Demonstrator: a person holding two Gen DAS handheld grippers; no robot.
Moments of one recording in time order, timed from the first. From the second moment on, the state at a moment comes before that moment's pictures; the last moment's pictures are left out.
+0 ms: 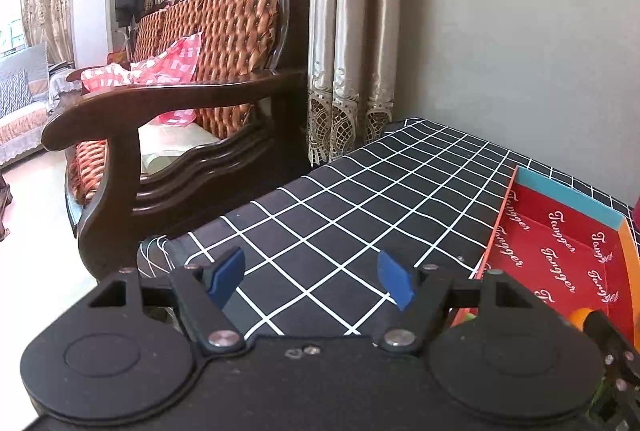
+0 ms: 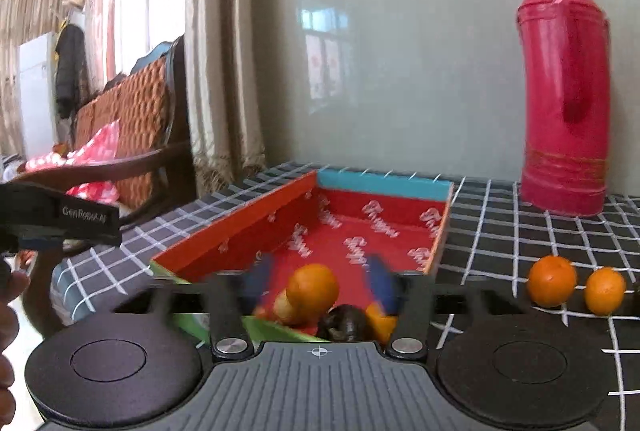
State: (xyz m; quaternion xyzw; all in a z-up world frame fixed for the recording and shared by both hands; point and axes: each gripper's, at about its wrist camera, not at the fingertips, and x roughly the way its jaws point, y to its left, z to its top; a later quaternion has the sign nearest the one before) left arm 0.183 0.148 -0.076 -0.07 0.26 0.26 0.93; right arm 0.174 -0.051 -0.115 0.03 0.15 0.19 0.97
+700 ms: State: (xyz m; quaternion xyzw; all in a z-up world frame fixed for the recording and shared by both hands) left arm 0.187 0.059 -0.071 -0.01 0.23 0.17 0.96; right arm 0.149 -0.156 -0.109 0.05 0.08 -0.12 0.99
